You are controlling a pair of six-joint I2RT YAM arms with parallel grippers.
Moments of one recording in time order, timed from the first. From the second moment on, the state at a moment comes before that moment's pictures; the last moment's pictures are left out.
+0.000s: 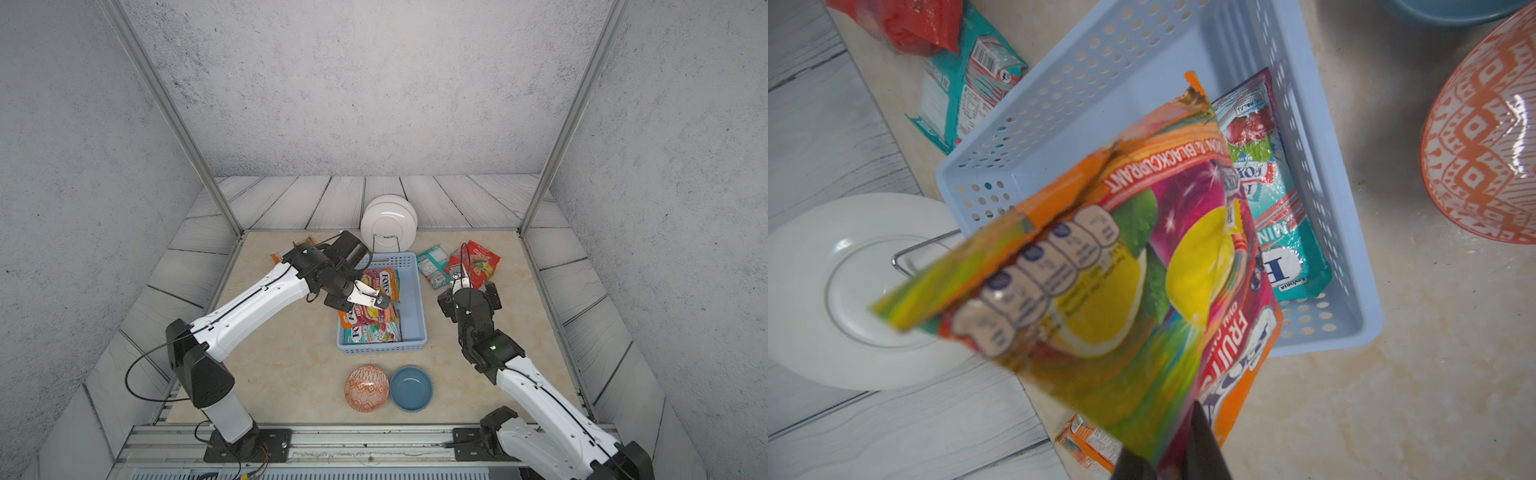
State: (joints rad) left arm -0.79 1.75 1.77 -1.19 -0.04 1.23; right arm 0.49 0.91 0.65 -0.15 0.60 -0.20
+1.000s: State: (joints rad) left arm -0.86 1.72 1.59 -1.05 -0.10 1.16; right arm 0.49 0.95 0.65 -0.16 0.58 -0.17
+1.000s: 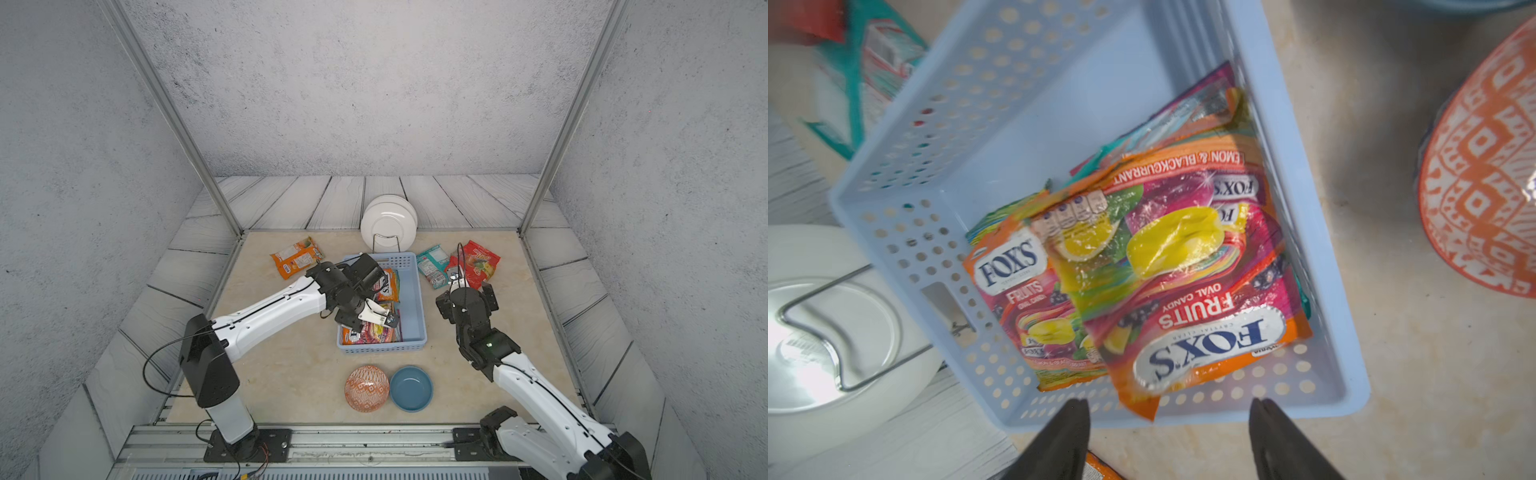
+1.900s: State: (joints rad) left arm -0.37 1.19 1.34 -0.83 0.20 0.52; right arm 0.49 1.01 0.80 -0.30 0.23 -0.06
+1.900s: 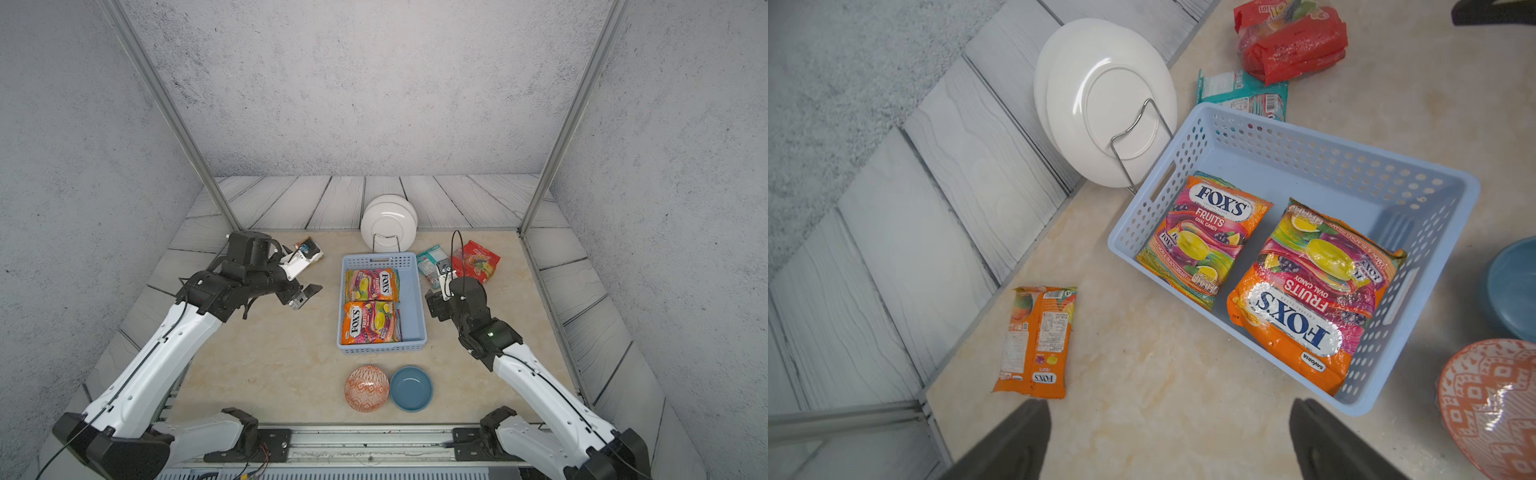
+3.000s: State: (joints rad) left arm 0.00 1.02 1.05 -0.61 0.53 0.15; right arm 0.78 1.64 1.21 -0.40 0.10 0.10
